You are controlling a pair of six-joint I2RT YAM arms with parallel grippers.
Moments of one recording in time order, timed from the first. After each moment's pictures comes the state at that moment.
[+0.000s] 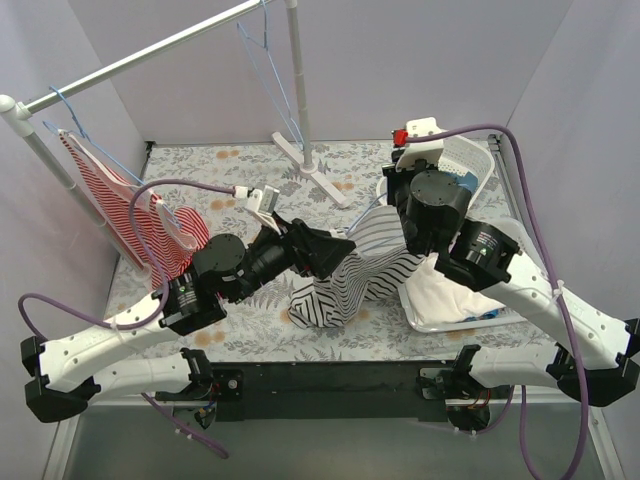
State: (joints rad) left arm -1.13 0.93 1.01 -0.01 -0.23 -0.69; right arm 1.03 1.17 1.46 -0.35 0.92 -0.07
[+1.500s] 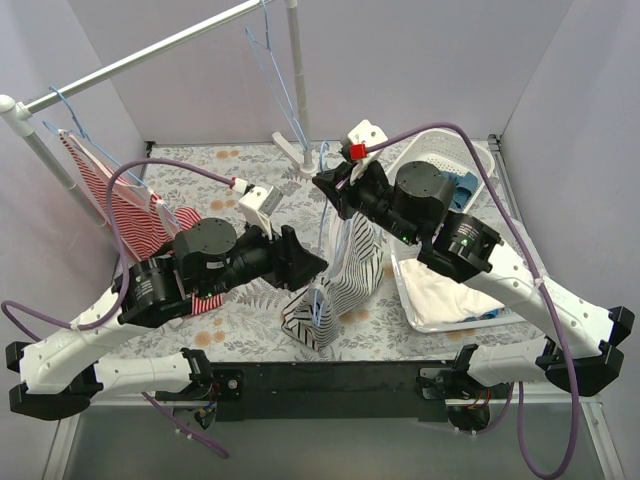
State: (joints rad) left arm -1.13 0.95 1.37 -0.67 -0.16 -0.57; right arm 1.04 1.25 1.52 -0.27 0.18 -0.05
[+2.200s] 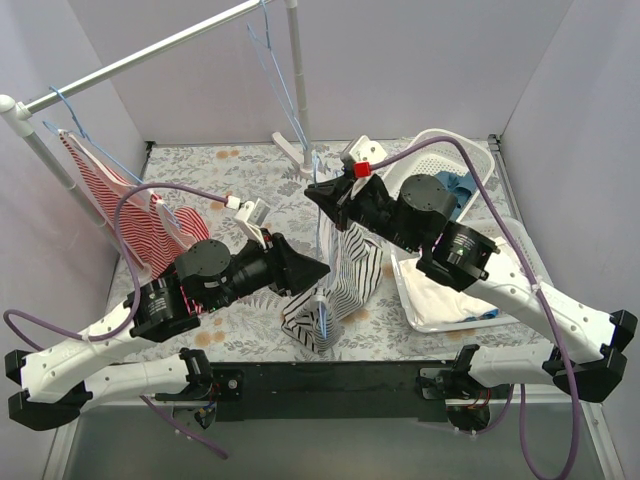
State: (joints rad) left arm -1.13 0.82 1.08 -0.37 -0.12 -0.76; right arm 1.04 1.20 1.39 -0.12 0.04 -0.05
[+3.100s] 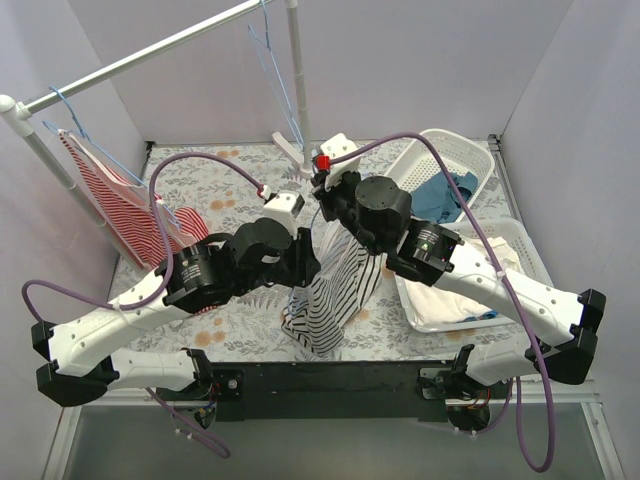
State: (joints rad) left arm -1.13 1.11 1.37 -0.86 -0.34 -0.68; right arm 1.11 1.34 1.45 -0.16 0.48 -0.11
